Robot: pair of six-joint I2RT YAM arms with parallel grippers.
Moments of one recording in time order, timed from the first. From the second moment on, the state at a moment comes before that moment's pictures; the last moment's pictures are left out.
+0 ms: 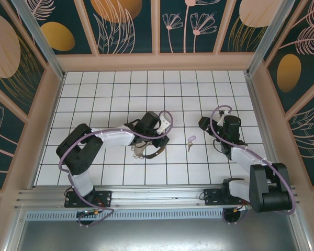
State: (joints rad) left arm -0.80 1.80 0.99 -0.07 0.26 -0.06; right arm 0.09 1.20 0.38 0.28 -0.30 0.61
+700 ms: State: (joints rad) left arm -0.80 1.81 0.96 -0.05 0.28 -0.04; right arm 0.09 1.20 0.36 0.29 -0.32 0.61
